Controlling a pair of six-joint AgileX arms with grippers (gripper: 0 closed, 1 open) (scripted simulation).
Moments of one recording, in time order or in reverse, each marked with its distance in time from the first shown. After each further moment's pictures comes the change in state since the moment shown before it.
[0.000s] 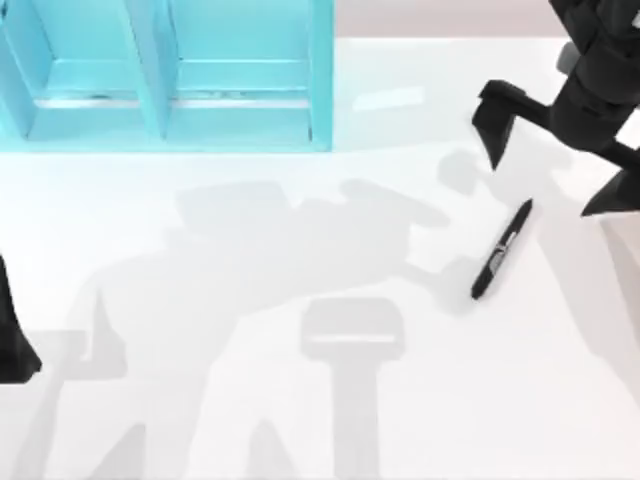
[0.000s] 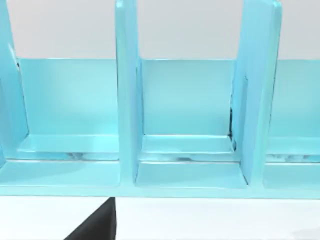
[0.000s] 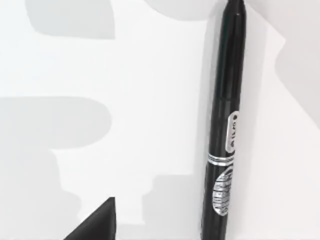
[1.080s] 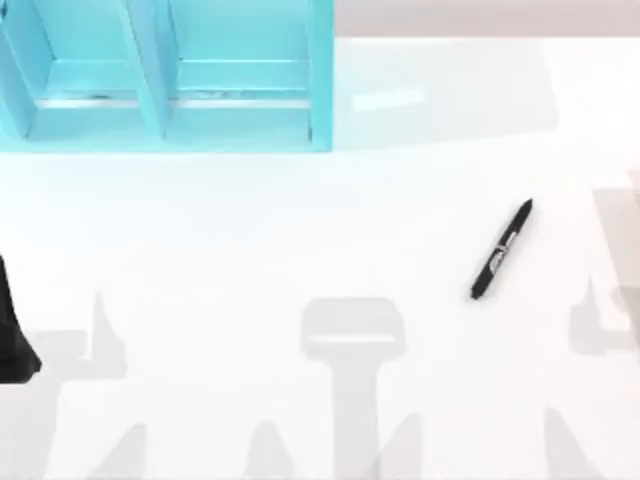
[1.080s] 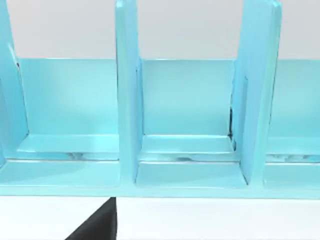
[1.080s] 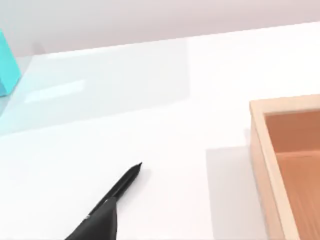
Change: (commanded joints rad) left arm 0.000 0.000 0.000 0.000 0.000 0.000; right arm -0.201 -1.686 -1.374 0.807 0.050 -0.663
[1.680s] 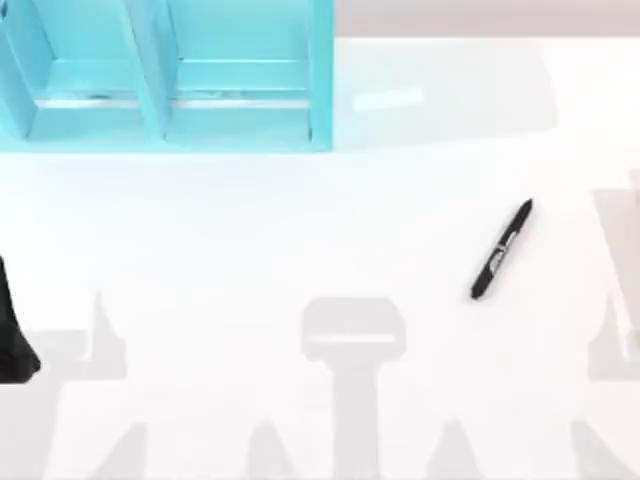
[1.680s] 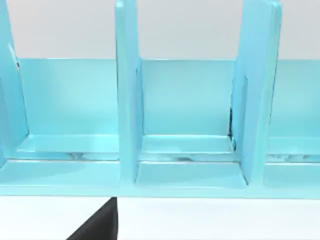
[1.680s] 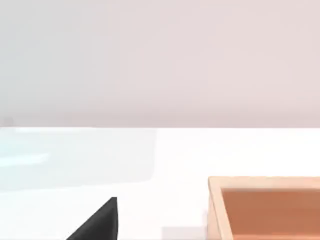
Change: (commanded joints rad) left arm 0.000 0.000 0.000 0.000 0.000 0.000; right arm -0.059 -0.378 -0.325 0.256 0.008 -0.152
